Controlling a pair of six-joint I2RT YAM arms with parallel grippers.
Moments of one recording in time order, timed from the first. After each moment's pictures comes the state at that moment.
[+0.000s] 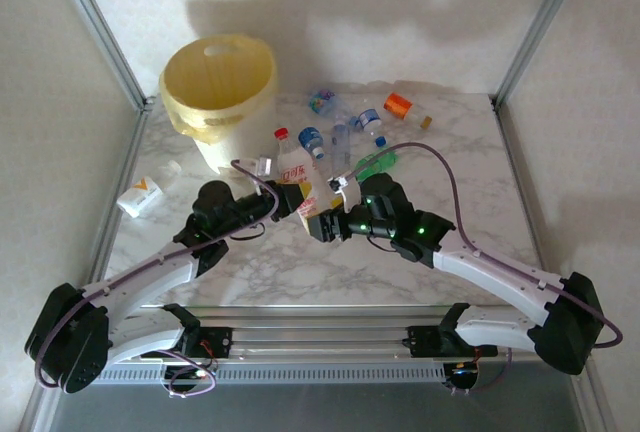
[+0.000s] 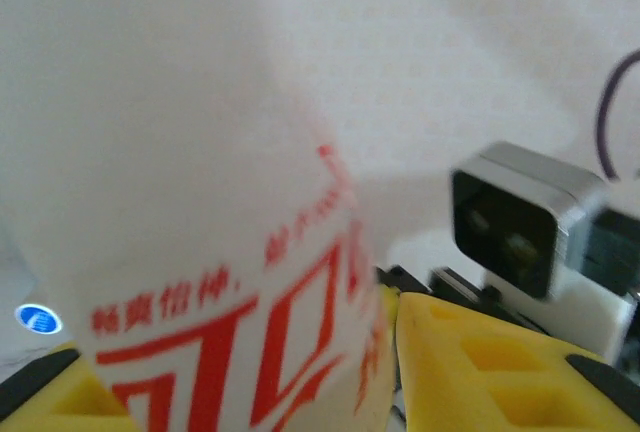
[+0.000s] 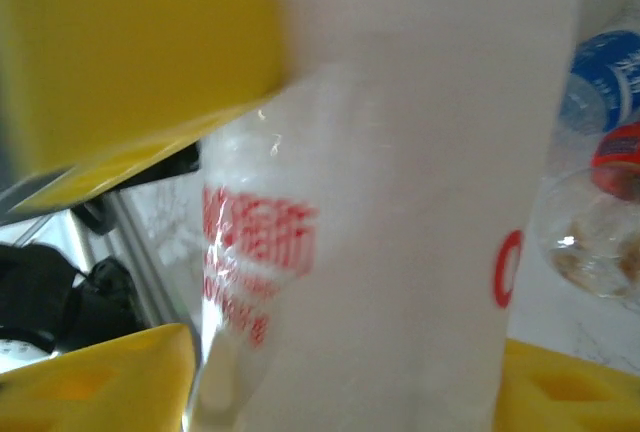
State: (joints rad) left arm -0.55 1.11 0.57 0.51 0.45 -0.78; right arm 0.90 1.15 0.87 -0.19 -0.26 0.35
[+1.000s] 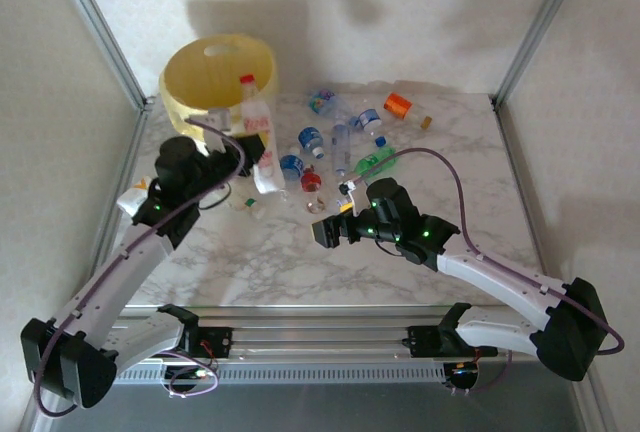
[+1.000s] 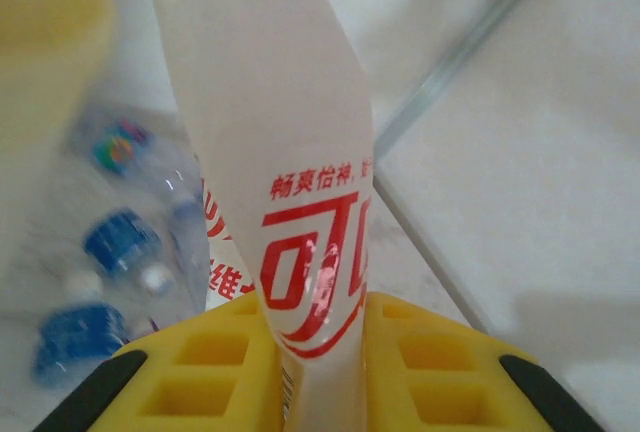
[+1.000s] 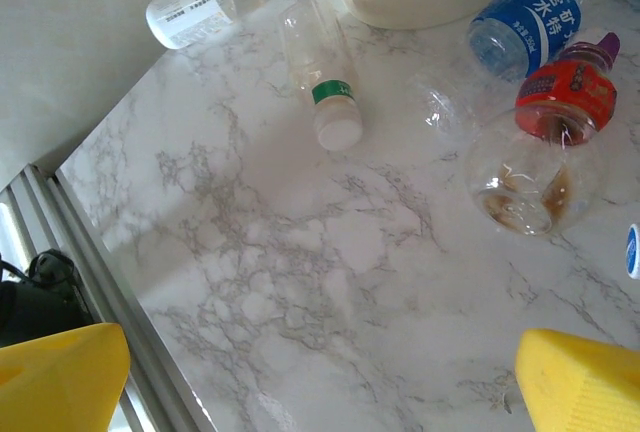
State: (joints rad) left arm -0.31 1.06 0.97 0.00 0.30 -0.53; right arm 0.85 1.12 0.80 -0.23 -0.21 0.35
